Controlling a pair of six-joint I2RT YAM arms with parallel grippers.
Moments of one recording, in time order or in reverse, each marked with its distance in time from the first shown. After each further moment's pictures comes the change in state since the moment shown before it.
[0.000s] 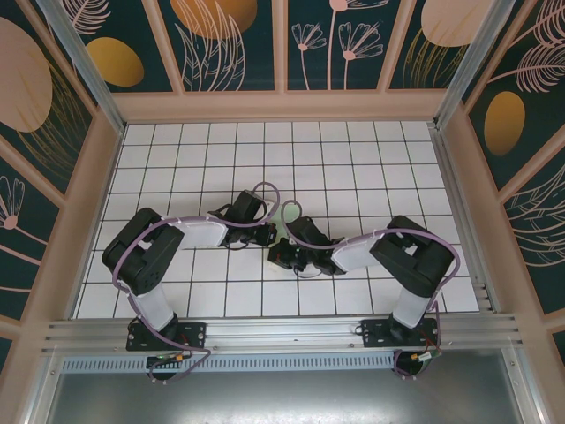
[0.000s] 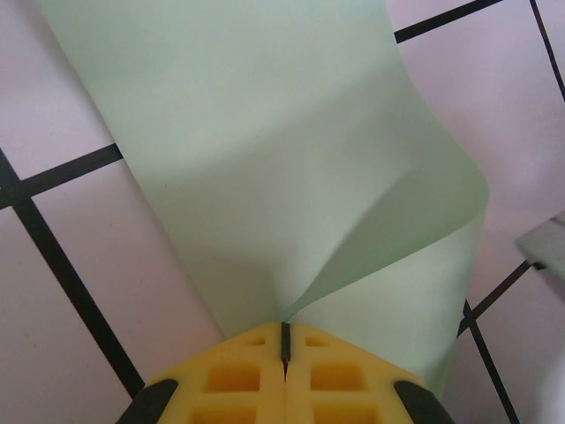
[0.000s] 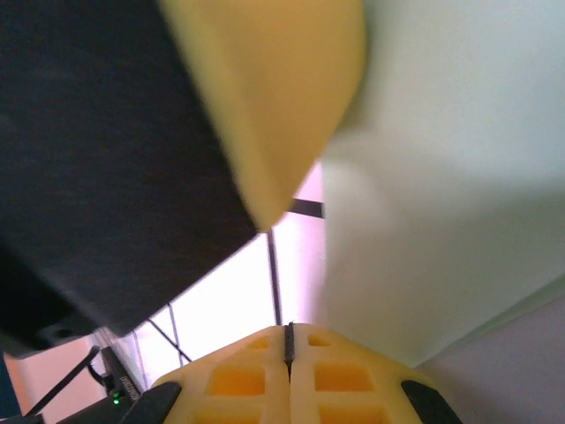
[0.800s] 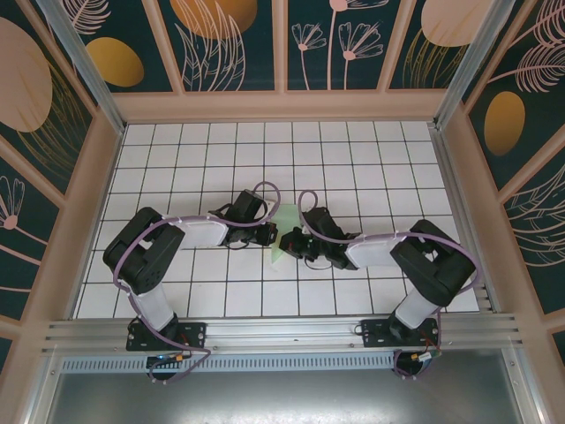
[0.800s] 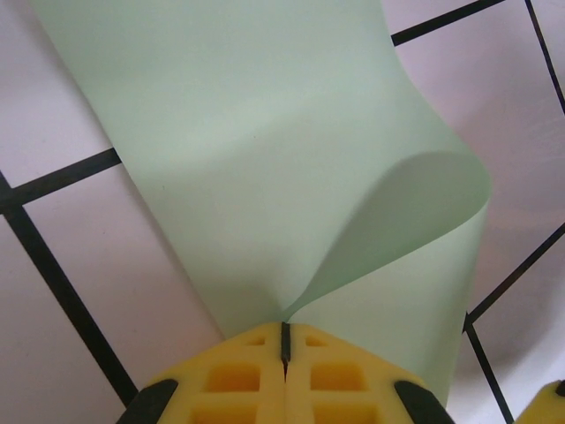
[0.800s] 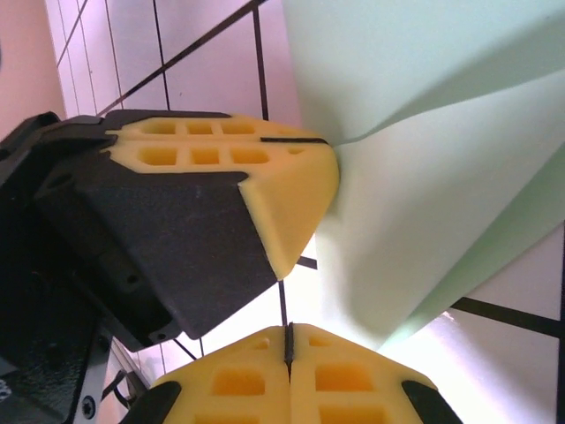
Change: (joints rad) left arm 0.000 0.007 0.007 0.001 0.007 0.000; right arm -0.115 -0.131 -0.045 -0.034 -0.021 -0.048
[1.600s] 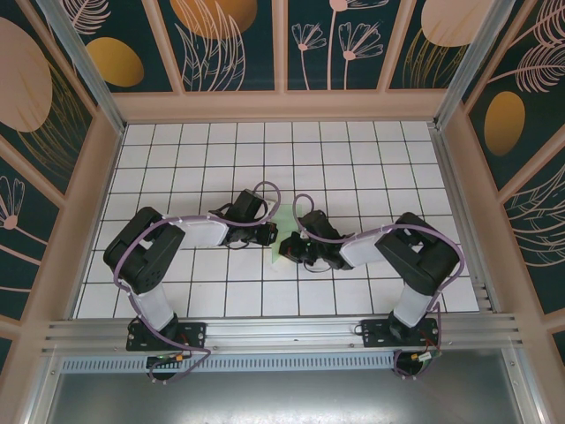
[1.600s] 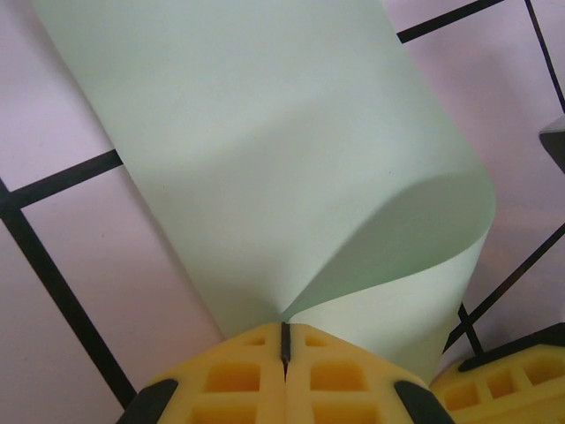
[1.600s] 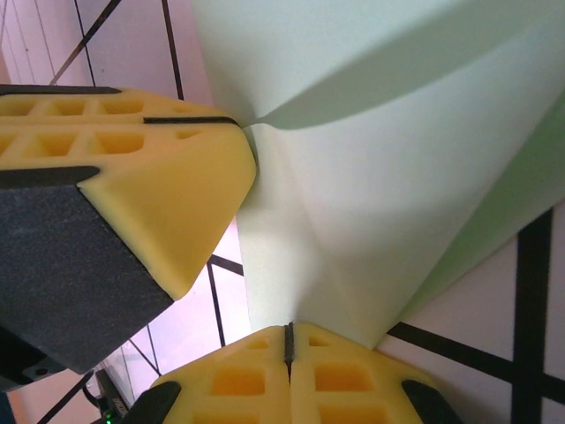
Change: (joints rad) left arm 0.000 0.003 0.006 -0.005 0.000 0.004; right arm -0.003 0.095 0.009 0.014 -0.020 -0.014
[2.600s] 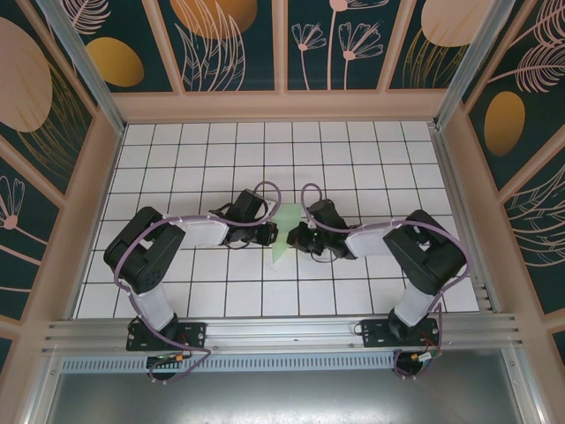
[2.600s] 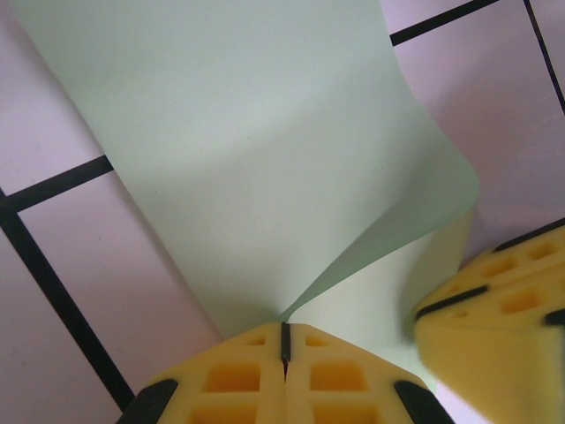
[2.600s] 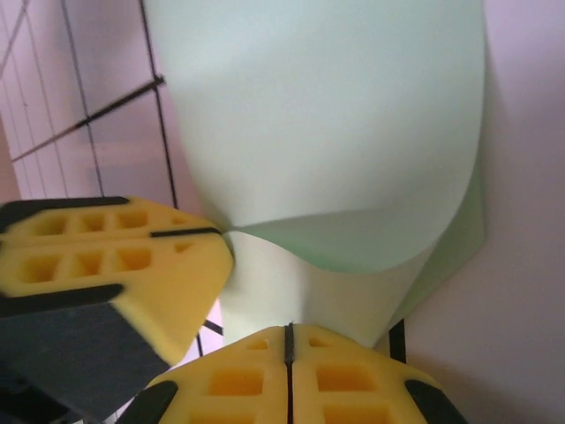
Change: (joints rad) left arm 0.000 0.002 0.002 0.000 0.000 0.008; right arm -0.115 -0.033 0.045 -0.105 -0.011 -0.098
